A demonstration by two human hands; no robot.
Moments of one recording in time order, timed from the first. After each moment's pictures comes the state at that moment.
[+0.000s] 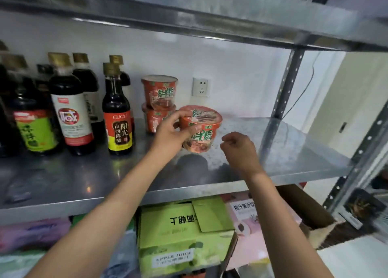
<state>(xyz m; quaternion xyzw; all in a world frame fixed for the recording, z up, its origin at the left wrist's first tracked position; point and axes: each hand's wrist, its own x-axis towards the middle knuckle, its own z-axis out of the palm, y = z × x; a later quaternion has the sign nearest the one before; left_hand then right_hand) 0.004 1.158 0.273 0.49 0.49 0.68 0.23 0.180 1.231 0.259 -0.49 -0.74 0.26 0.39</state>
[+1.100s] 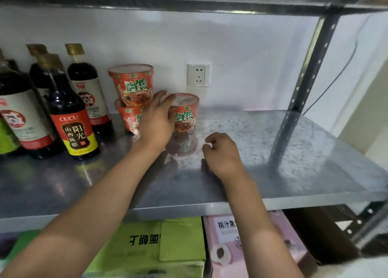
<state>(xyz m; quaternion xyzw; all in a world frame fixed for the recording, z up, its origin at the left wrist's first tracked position) -0.005 1.280 0.260 0.51 0.72 0.40 -0.25 0.182 1.314 0.238 -0.42 -0.80 0.30 0.31</state>
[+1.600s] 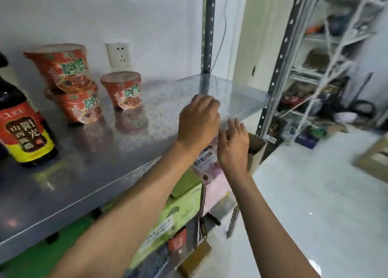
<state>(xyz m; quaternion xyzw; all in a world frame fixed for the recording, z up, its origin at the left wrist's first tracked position) 0.148 1.196 0.238 0.79 0.42 0.40 -0.18 0.259 1.178 0.171 -0.66 -0.59 0.04 0.47</state>
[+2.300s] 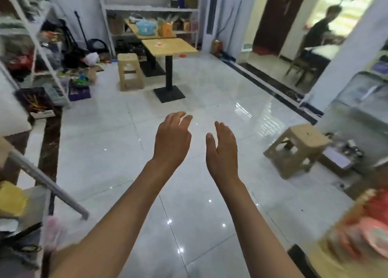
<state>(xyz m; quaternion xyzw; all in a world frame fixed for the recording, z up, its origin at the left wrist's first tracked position) 0.425 0.755 0.114 0.94 0.00 0.29 0.17 0.416 0.617 0.106 -0.89 -0.07 -0.13 0.42</state>
